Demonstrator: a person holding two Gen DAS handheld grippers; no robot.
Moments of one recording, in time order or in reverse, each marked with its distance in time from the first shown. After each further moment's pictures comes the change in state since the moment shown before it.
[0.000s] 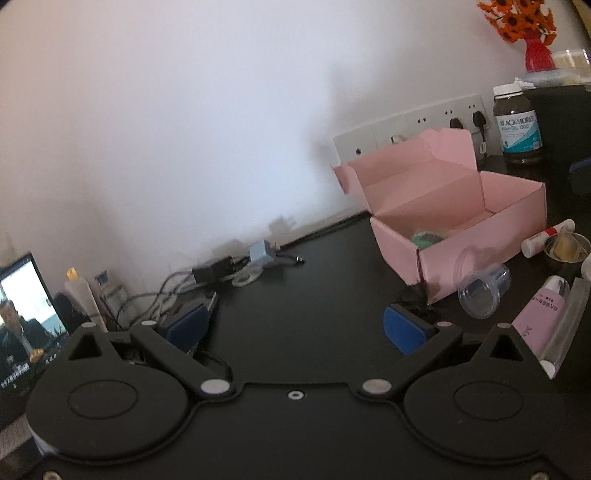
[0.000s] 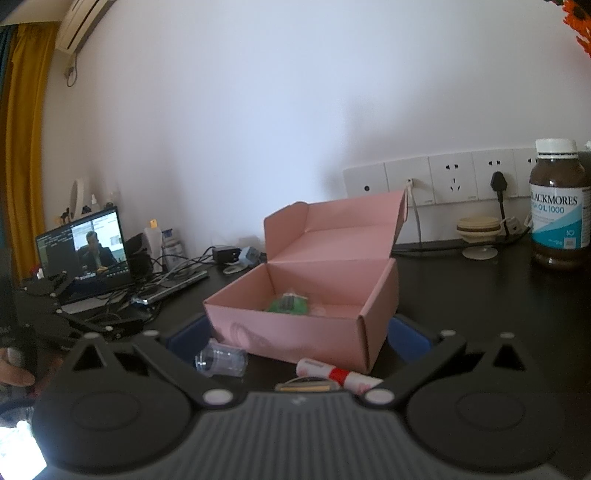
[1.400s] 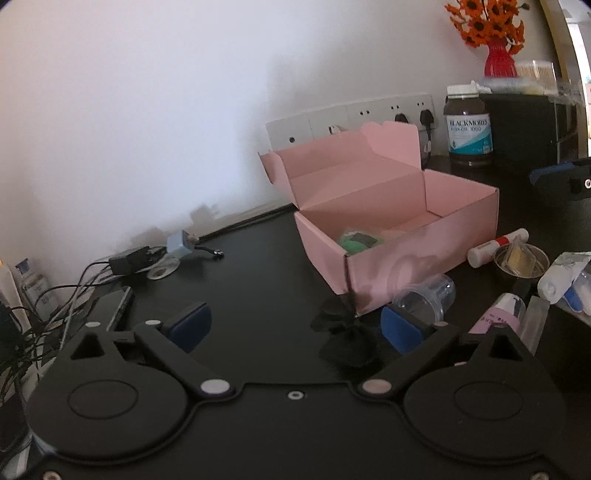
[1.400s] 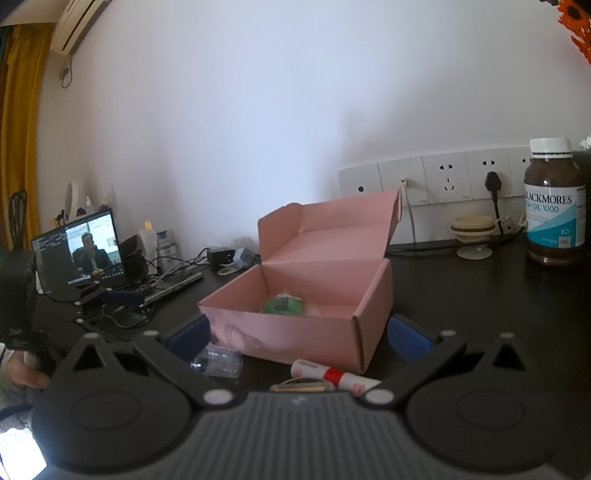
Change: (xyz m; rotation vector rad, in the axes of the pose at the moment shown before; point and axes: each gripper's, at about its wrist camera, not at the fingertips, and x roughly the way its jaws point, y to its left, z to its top) left arm 0.037 -0.022 0.009 -0.041 0.065 -0.255; right arm -0.001 0.000 0.001 0.006 -0.005 -0.022
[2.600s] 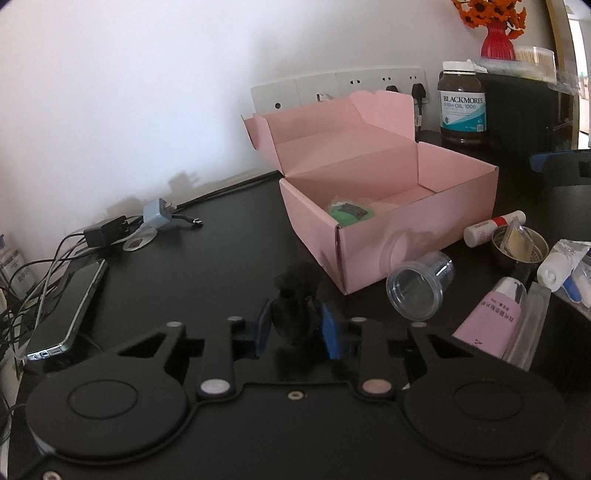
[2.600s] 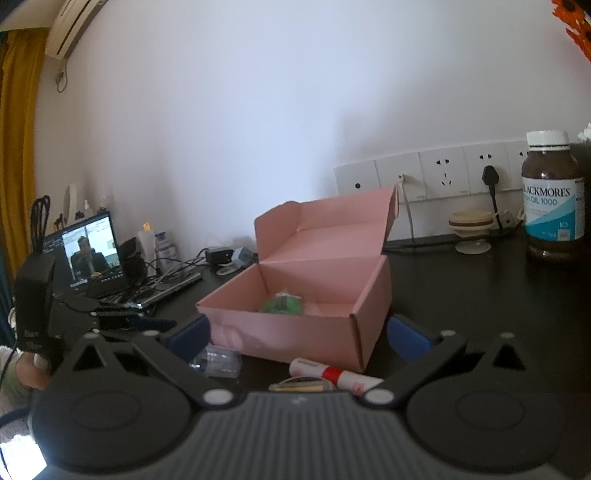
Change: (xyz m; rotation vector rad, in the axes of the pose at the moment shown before) left arm 0.018 0.007 -0.001 -0.027 0.098 -0.067; right arm 0.001 -0.003 0.000 0.025 0.006 0.000
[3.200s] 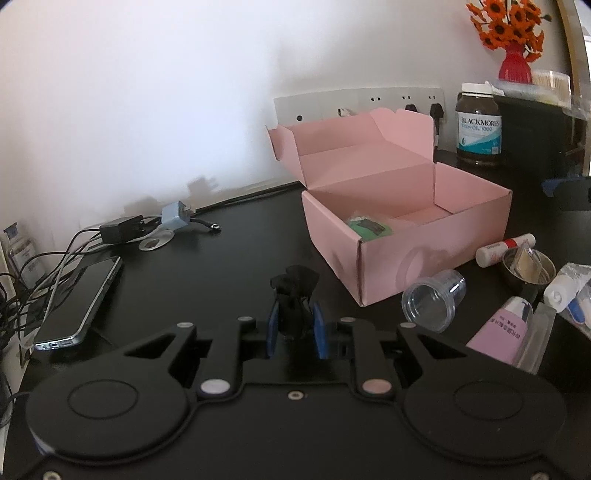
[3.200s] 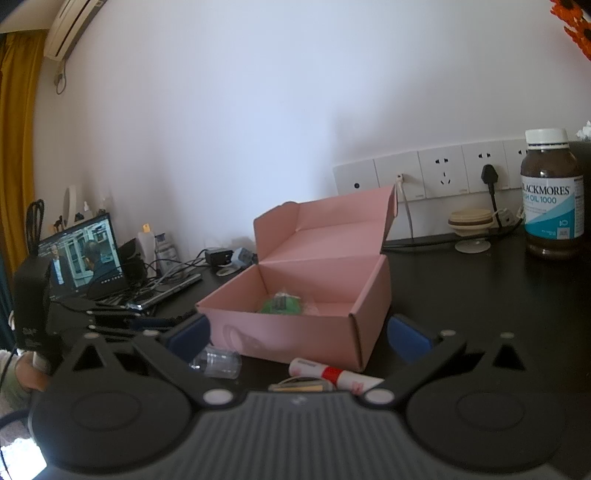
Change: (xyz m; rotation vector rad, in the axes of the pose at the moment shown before) left arm -0.007 0.010 -0.001 -0.067 -0.040 0.031; right arm -0.001 -0.001 -0.001 0.005 -0.002 -0.001
